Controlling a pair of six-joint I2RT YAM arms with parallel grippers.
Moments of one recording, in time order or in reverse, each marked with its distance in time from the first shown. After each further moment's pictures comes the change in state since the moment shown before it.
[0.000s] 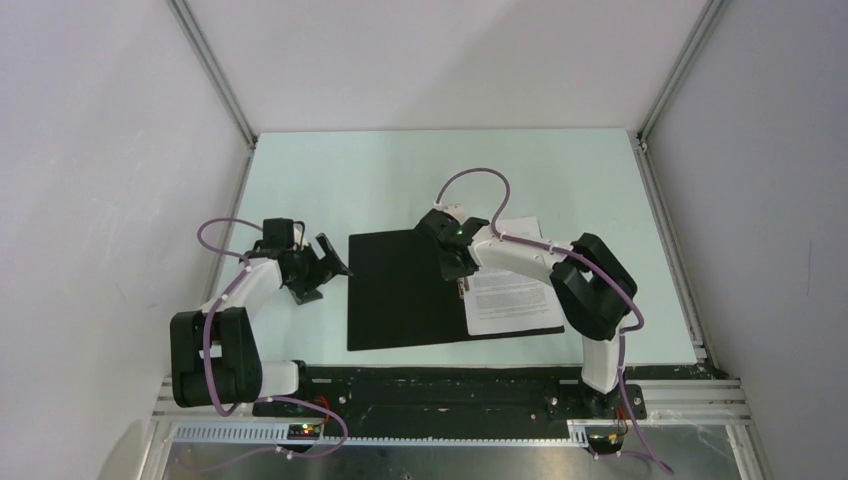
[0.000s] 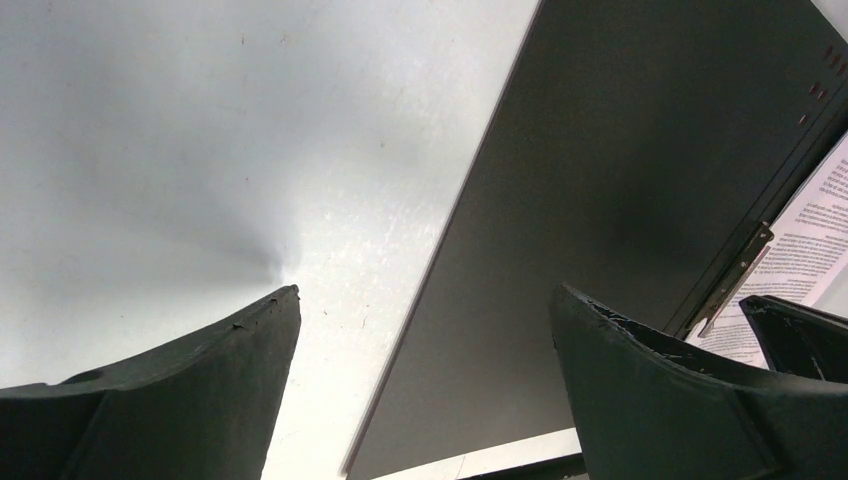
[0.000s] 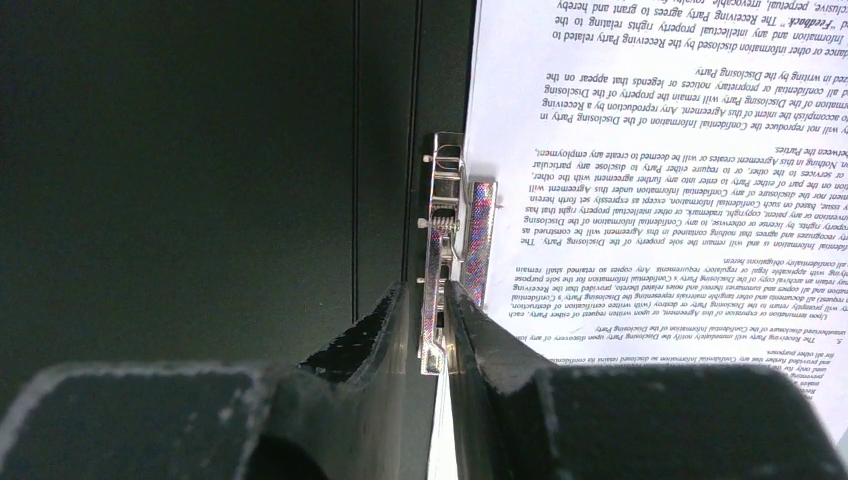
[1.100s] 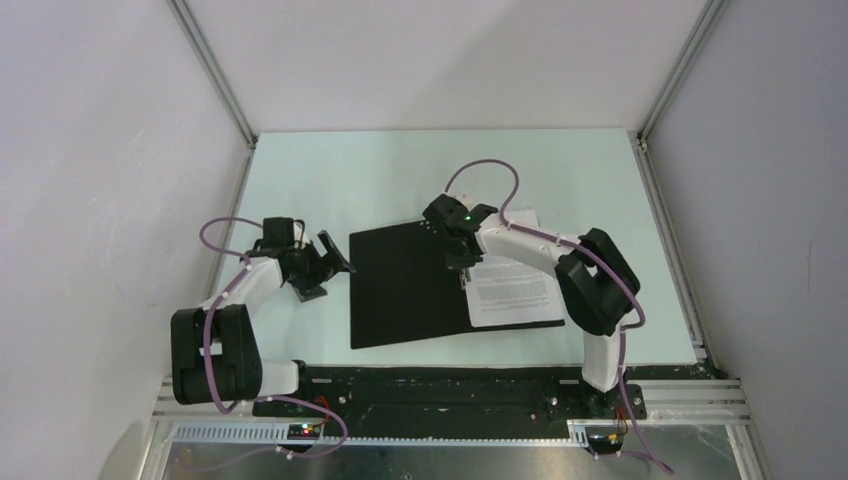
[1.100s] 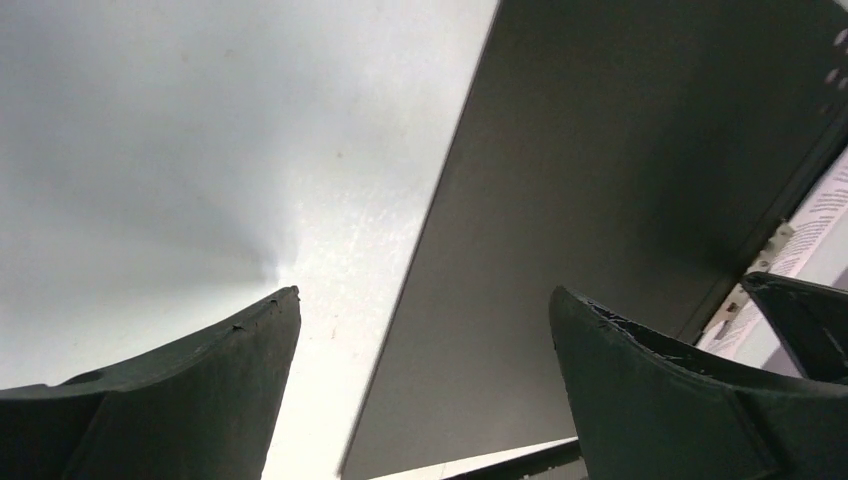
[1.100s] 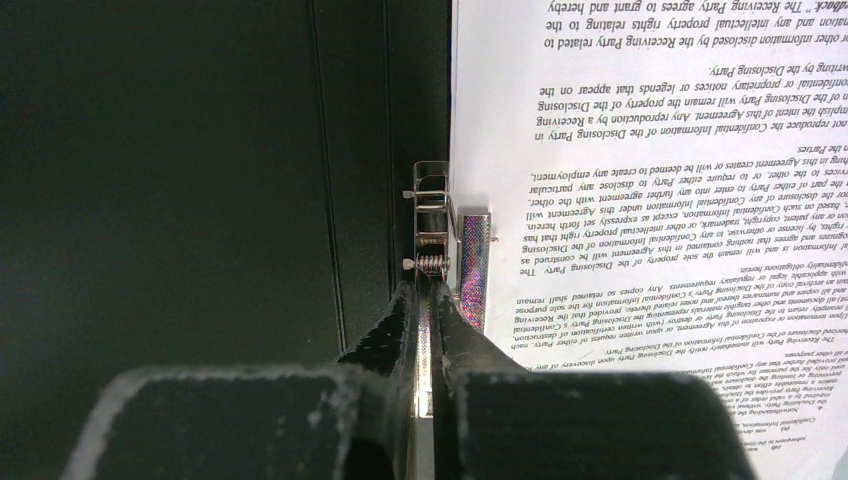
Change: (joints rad) left arm 0.000 0.006 0.000 0.029 0.043 -0.009; right arm -0.063 0.034 0.053 -0.031 -0.066 -0.004
